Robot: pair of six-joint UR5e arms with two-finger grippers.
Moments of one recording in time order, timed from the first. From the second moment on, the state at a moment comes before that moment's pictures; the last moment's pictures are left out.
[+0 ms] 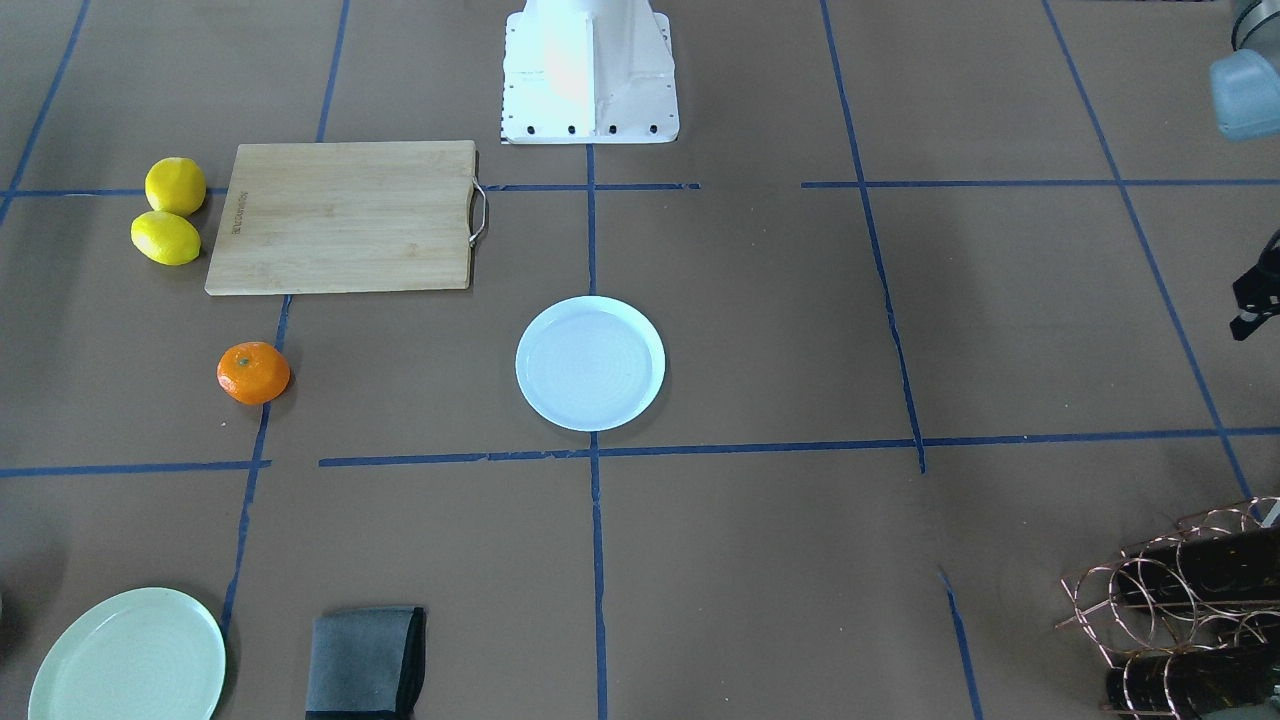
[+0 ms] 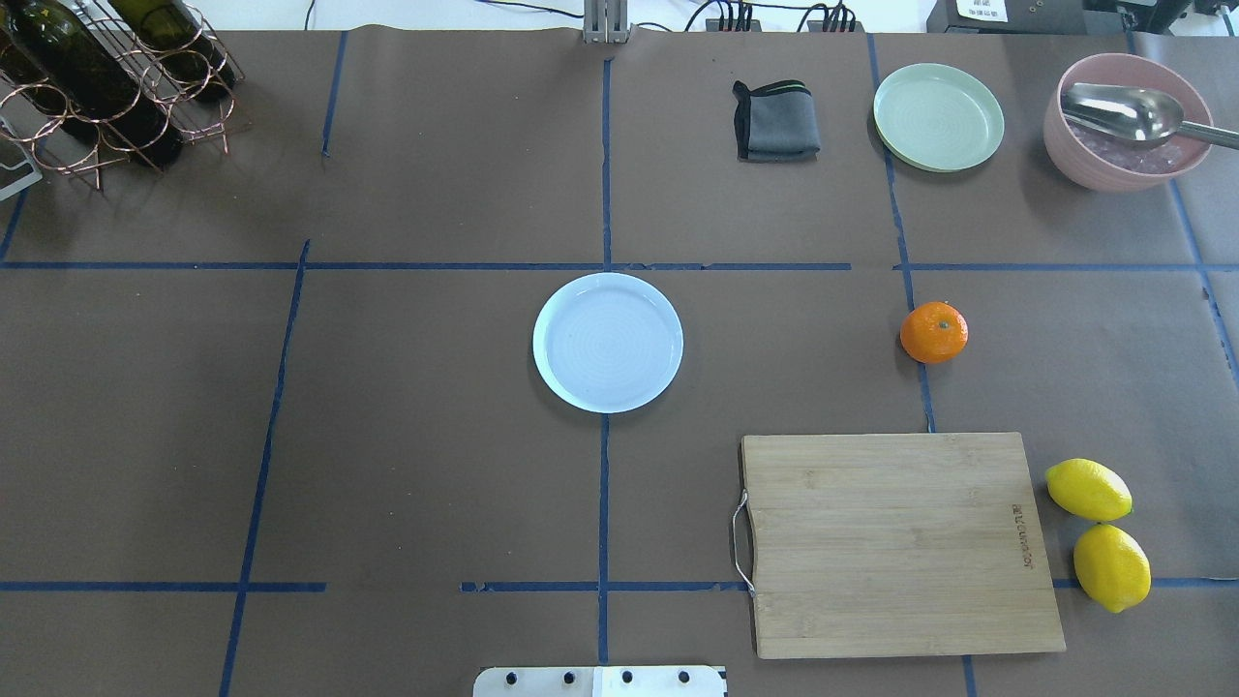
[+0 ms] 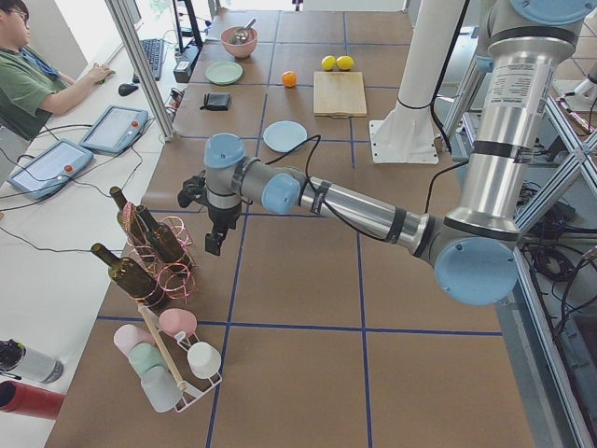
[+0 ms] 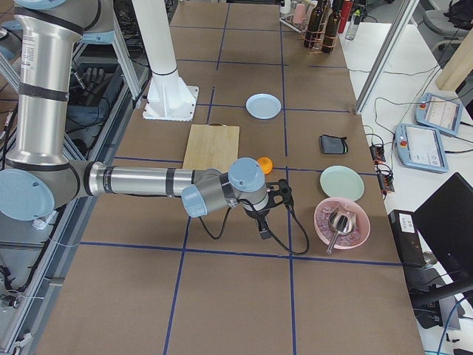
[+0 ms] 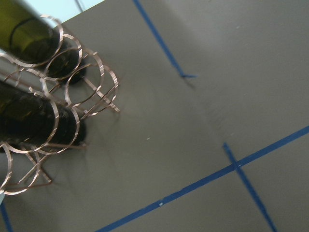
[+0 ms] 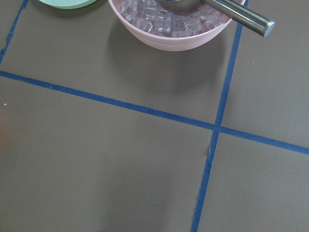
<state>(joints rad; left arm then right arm) -1.41 -1.69 -1.71 -1.67 -2.24 -0.13 1.50 -1.74 1.73 -1.17 2.39 0.08</state>
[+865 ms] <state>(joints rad) -1.51 -1.46 -1.70 -1.66 -2.37 0.02 1.30 -1.59 1.75 -1.18 2.37 0.32</state>
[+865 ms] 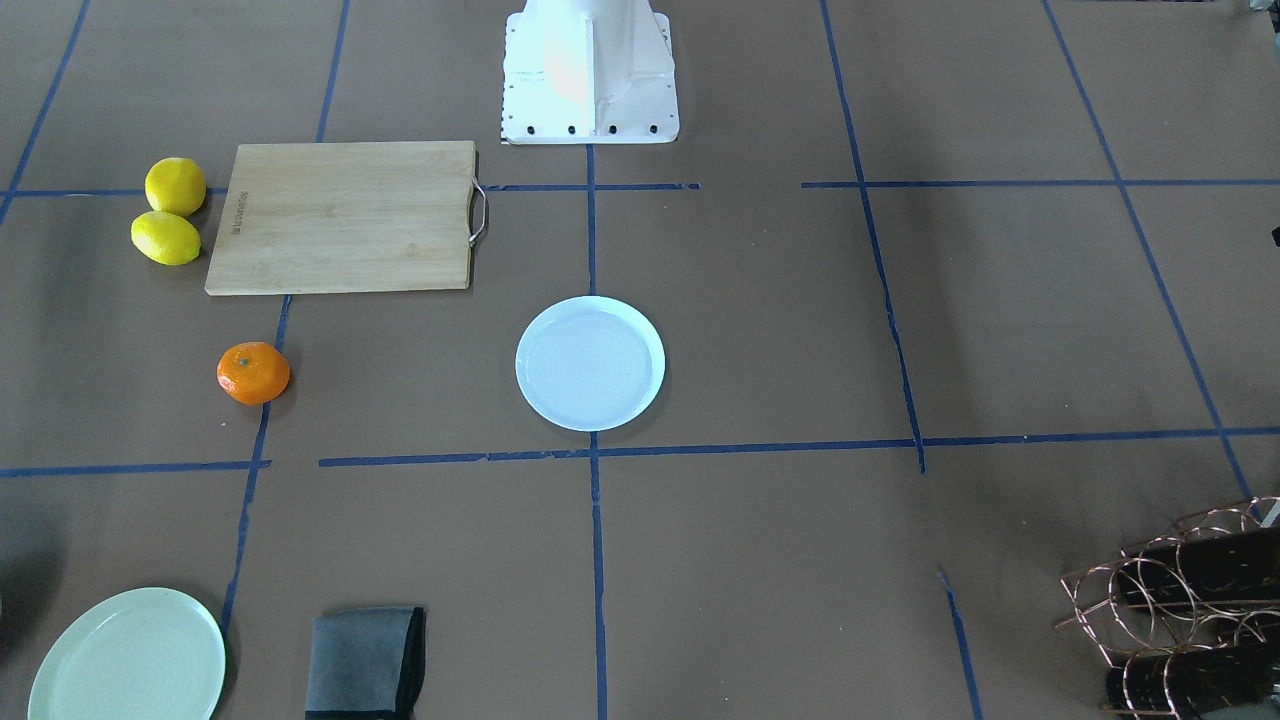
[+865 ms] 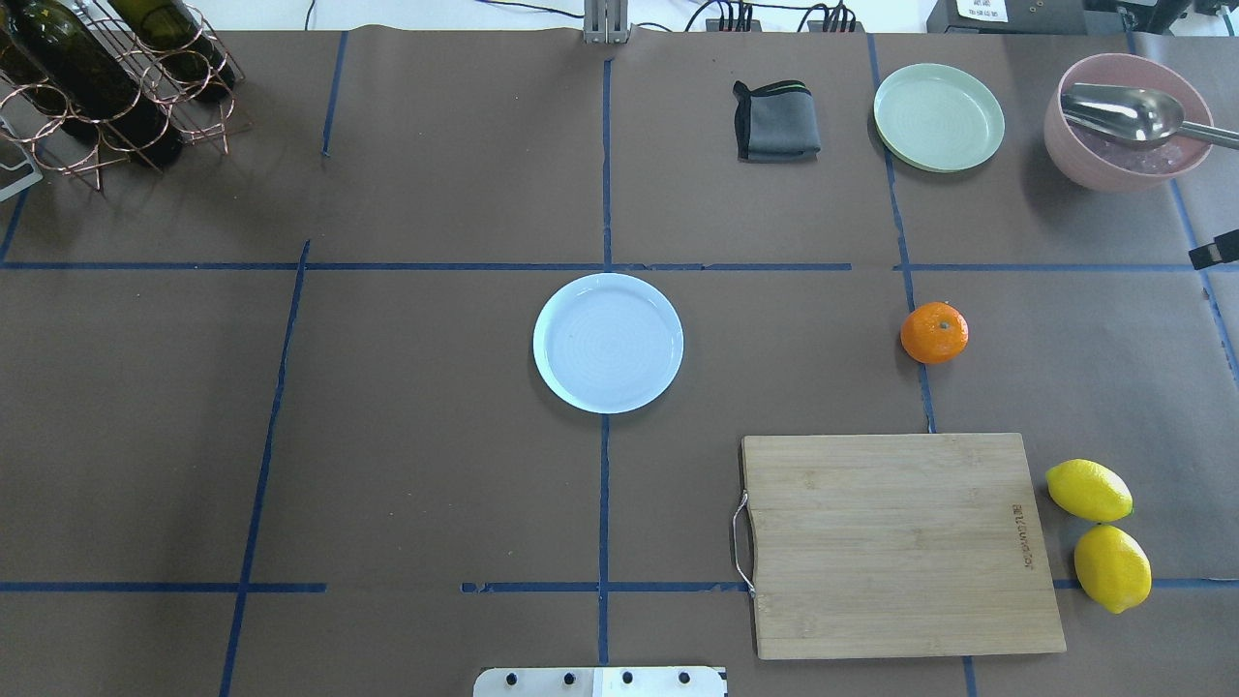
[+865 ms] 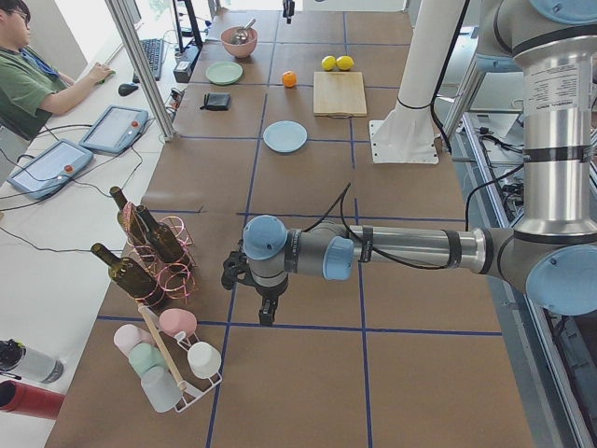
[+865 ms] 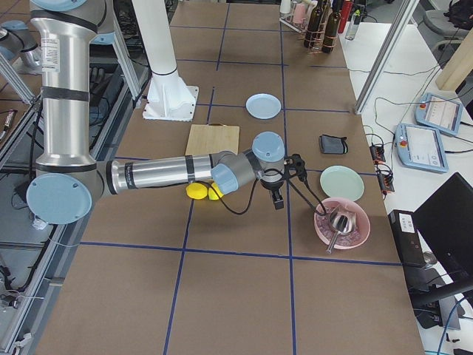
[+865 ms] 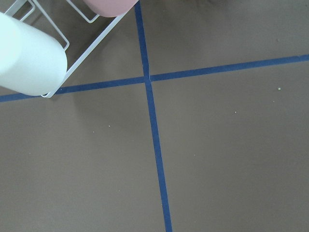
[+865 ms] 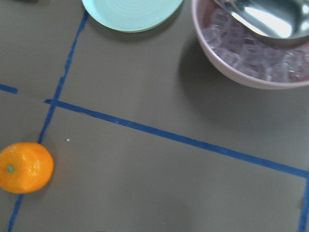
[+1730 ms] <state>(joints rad) -1.51 -1.46 -1.72 -1.67 -2.32 0.03 0.92 -1.33 1.70 -1.32 2.10 0.68</state>
